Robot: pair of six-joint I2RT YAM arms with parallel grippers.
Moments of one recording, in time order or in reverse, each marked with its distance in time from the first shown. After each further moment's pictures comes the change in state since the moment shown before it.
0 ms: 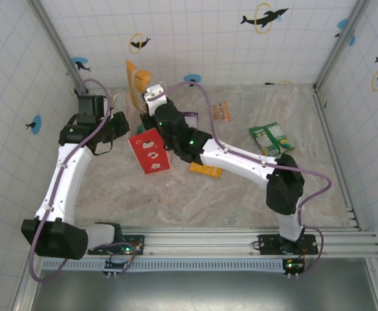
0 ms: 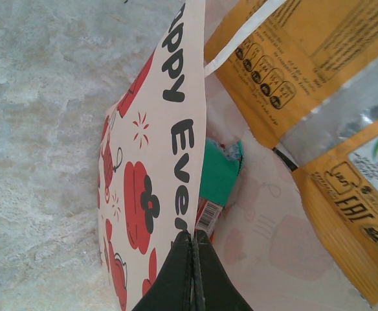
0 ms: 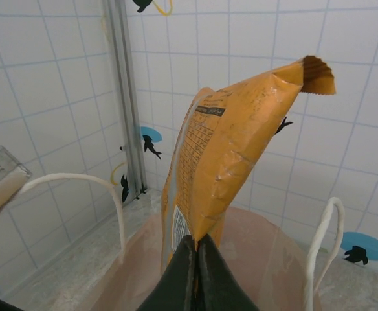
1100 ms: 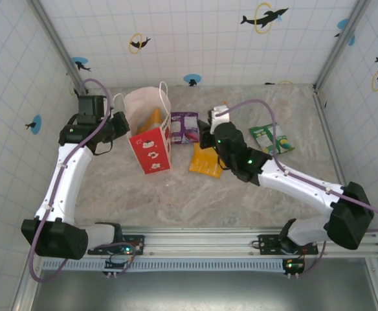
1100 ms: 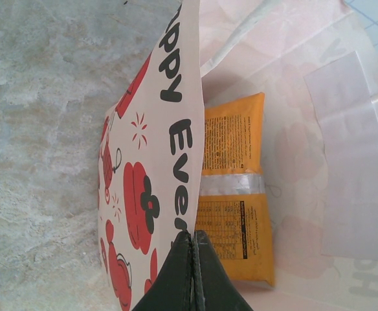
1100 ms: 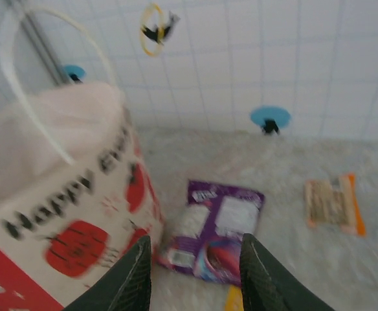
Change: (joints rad) left arm 0.000 0.000 0.000 0.003 0.000 0.000; right arm -0.178 -0.599 -0.748 -0.103 -0.087 0.302
